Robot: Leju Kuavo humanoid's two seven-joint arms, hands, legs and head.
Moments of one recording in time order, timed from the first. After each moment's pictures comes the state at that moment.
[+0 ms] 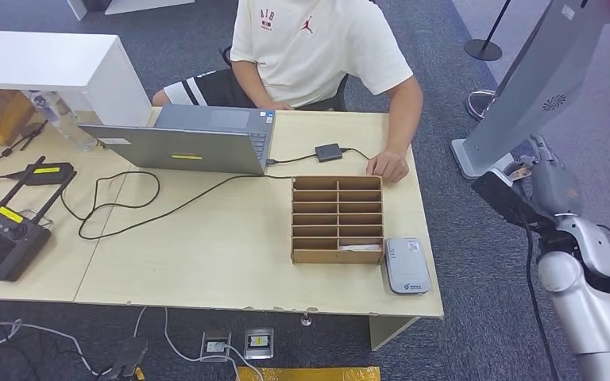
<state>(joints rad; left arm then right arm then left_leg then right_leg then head) -0.20 0.24 -0.93 -0.24 0.52 0.32 -0.20 -0.46 -0.50 0.29 -1.19 0.77 -0.01 -0.01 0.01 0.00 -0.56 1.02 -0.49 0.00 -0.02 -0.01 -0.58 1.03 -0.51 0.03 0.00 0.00</state>
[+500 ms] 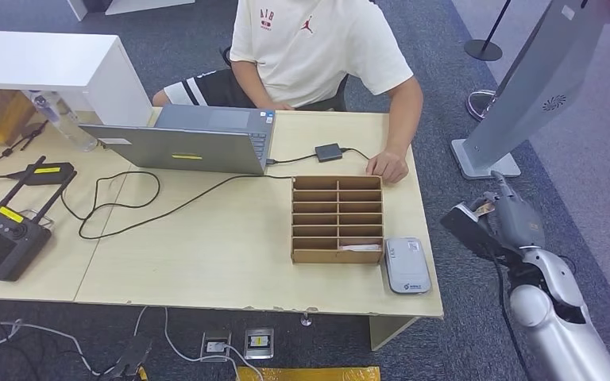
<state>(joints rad) -0.21 0.24 -0.93 -0.24 0.47 0.31 -0.19 -0.33 -0.46 0.36 -1.28 0.75 -0.01 0.04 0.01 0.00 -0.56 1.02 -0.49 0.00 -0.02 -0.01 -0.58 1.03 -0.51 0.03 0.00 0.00</state>
